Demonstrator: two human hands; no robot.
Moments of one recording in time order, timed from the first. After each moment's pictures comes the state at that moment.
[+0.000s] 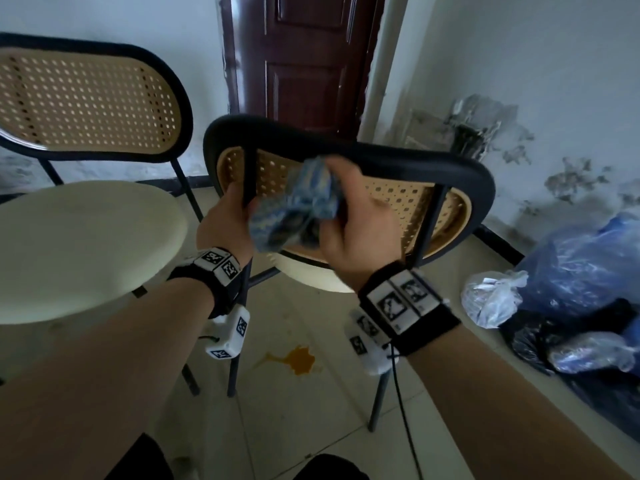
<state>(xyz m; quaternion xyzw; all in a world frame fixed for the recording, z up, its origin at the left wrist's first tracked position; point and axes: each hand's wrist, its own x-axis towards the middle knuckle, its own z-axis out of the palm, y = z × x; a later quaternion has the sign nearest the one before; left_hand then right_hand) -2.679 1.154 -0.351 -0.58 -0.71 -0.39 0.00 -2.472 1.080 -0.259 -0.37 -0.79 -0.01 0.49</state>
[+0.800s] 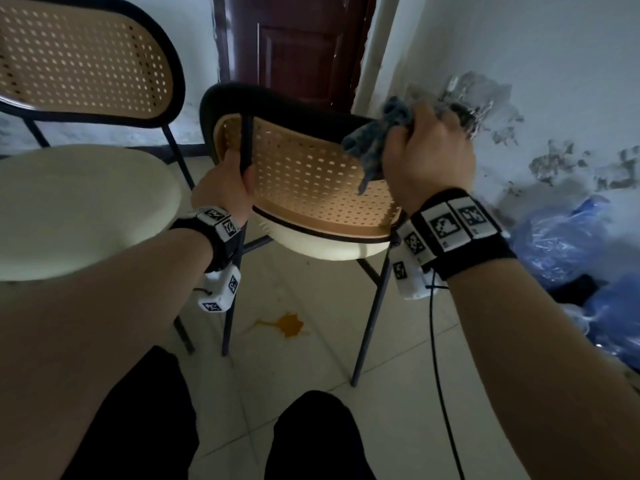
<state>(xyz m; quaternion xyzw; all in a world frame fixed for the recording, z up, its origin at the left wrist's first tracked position) -2.679 1.147 -0.340 -0.59 -0.73 -0.35 0.03 -2.416 1.103 -0.208 -0.62 -0.66 -0.17 0.39</state>
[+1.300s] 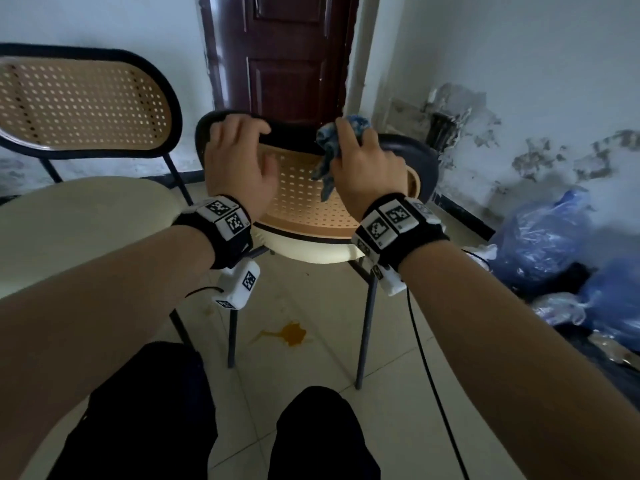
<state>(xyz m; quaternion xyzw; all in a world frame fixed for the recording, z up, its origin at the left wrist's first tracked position) -2.623 1.093 -0.250 -0.65 -0.56 -0.48 0.15 -2.427 1.090 -0.219 -0.58 -0.75 -0.21 0.26</state>
